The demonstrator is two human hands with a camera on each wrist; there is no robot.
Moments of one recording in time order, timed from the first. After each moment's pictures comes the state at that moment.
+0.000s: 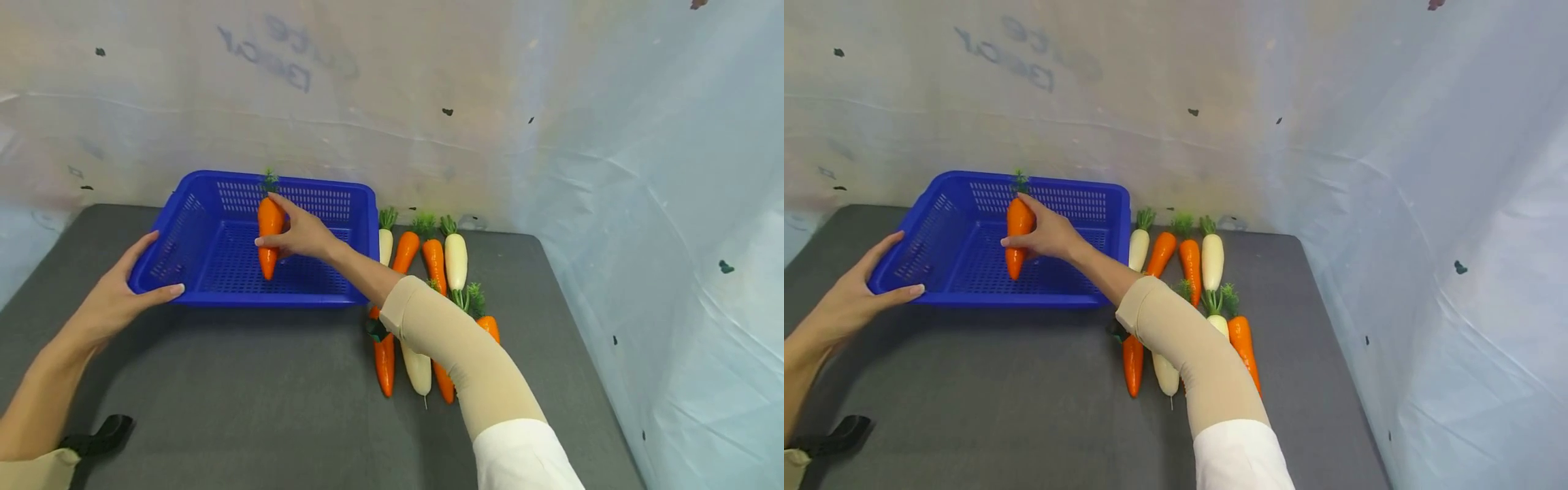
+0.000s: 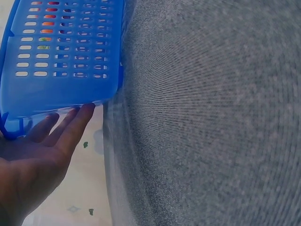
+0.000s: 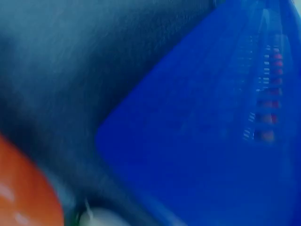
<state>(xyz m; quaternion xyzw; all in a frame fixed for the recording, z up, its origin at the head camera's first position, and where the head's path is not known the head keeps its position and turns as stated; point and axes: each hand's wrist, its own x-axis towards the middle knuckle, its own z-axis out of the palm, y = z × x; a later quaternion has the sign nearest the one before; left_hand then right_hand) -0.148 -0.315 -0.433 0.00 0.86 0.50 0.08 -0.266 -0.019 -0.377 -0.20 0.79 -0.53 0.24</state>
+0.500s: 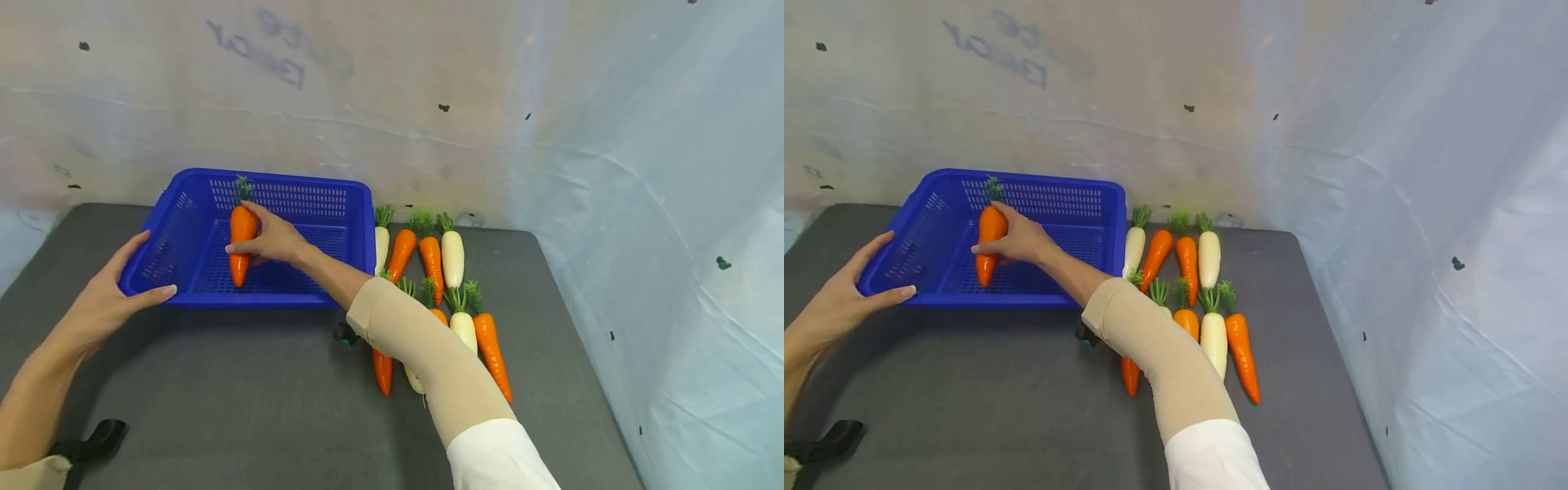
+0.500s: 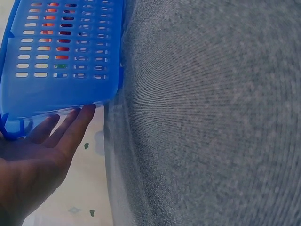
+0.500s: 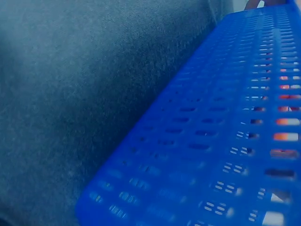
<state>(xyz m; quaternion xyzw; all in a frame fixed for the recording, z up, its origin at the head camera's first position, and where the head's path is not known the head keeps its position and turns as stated) -0.147 -0.315 -0.437 0.00 0.86 0.50 0.08 -0.263 -0.059 -0.393 -0.16 0.80 -0.52 0.25</state>
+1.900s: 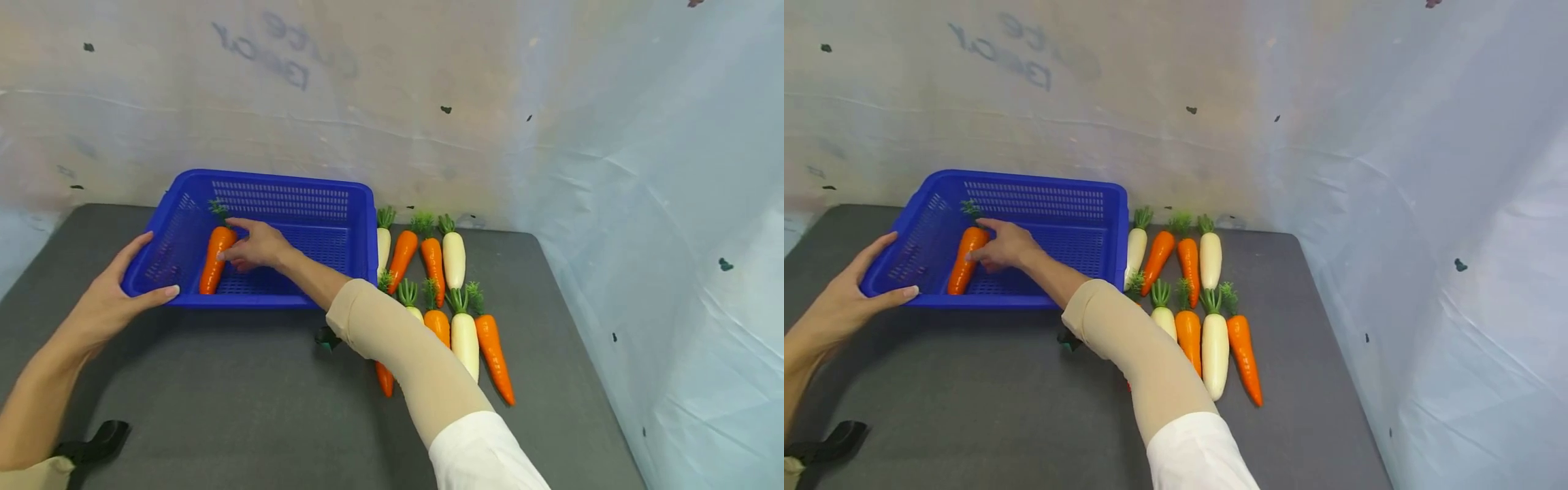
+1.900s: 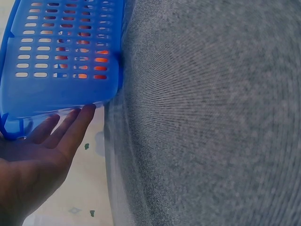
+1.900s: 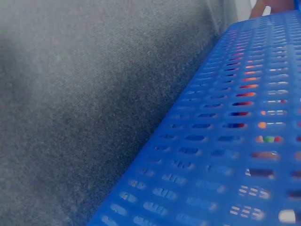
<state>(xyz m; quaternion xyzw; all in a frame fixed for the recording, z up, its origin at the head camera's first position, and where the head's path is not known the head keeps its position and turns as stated) -0.148 -0.311 -0.435 -0.01 0.86 0.50 0.08 -0.258 -0.087 -0.403 -0.11 0.78 -0.55 0.28</state>
